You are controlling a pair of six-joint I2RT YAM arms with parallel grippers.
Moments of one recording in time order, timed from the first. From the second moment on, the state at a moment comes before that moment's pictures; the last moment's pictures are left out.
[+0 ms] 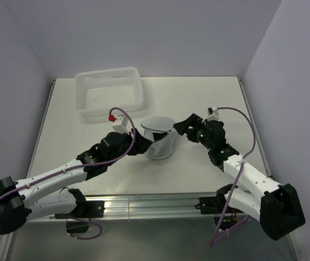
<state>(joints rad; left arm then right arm) -0.90 1.05 0.65 0.05 -0.19 -0.82 0.38 0.98 0.47 0.19 -0.08 0.83</state>
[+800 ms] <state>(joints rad) -1.17 1.31 0.74 0.20 -0.34 -0.97 0.40 1.25 0.47 0.47 -0.20 1.00</state>
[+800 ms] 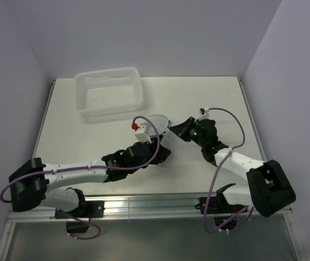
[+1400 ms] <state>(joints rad) -1.27 1.29 0.53 0.37 -0.61 -1.24 0.73 1.00 0.25 0.54 0.07 1.04</state>
